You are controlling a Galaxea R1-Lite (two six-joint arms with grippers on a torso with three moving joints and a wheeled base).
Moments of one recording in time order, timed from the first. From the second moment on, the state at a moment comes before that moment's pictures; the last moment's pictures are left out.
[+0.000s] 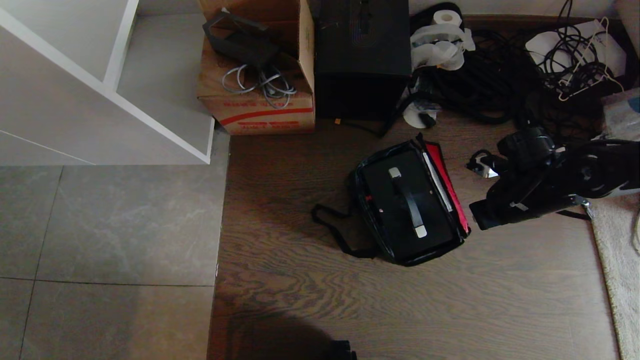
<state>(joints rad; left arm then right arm) 0.00 0.00 0.00 0.00 0.00 0.00 0.10 1.88 -1.23 0.22 -0.03 -0.17</state>
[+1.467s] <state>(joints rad) 0.00 0.00 0.00 0.00 0.00 0.00 0.06 2.03 -1.19 0.09 0.52 0.21</state>
